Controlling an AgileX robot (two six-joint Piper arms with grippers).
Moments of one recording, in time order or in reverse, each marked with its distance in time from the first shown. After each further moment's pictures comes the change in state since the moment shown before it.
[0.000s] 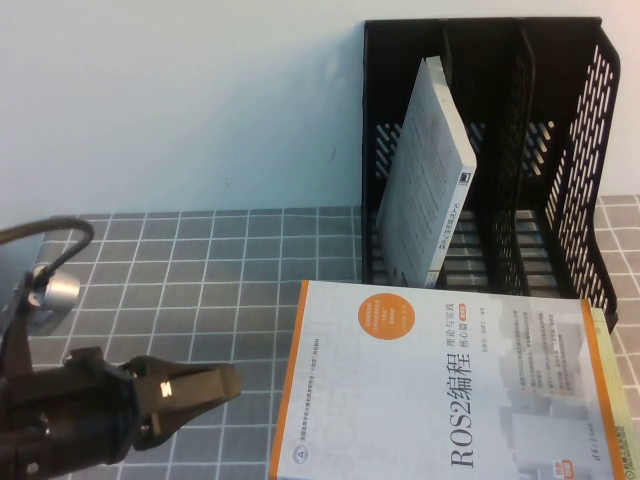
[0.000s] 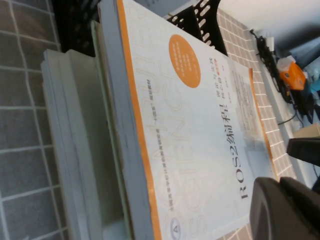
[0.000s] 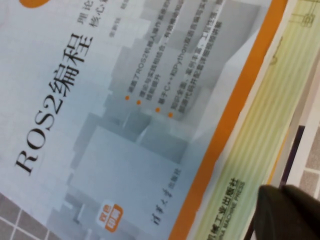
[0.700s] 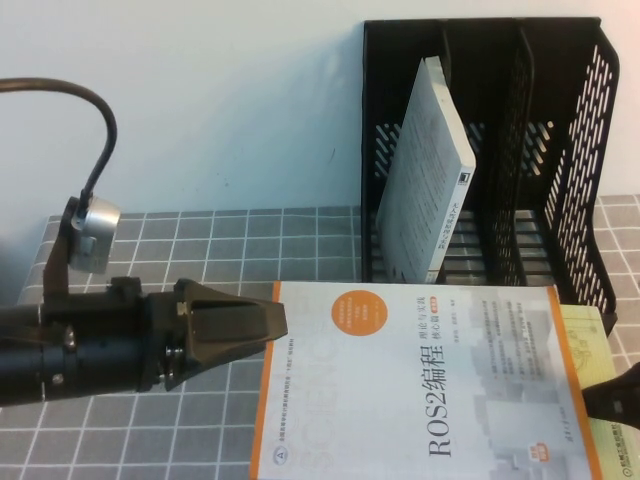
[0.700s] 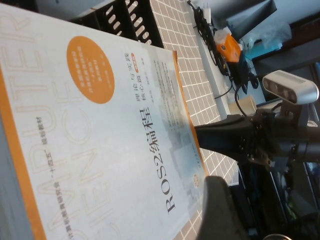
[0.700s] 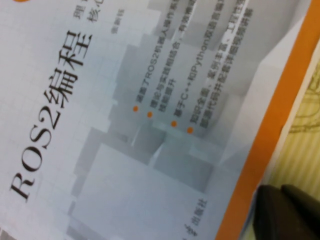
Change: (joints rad) right arm 0.204 0.209 -0.016 0.128 -0.167 -0.048; left arm 0.000 0.207 -0.190 -0.035 0.220 0.006
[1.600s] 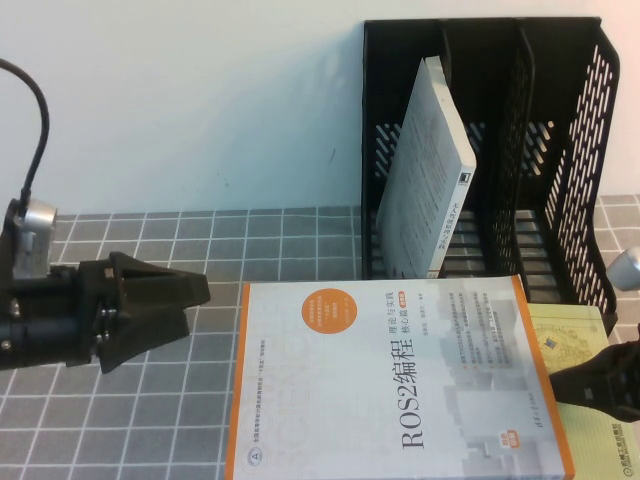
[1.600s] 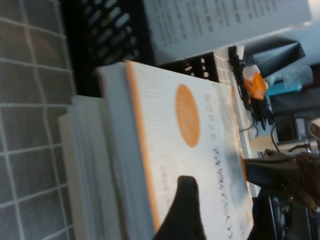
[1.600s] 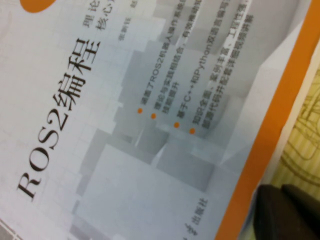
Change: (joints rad) right arm 0.055 0.071 -0.040 0.122 -0.024 -0.119; left arm 0.260 0.221 -0.065 0.056 0.121 0.067
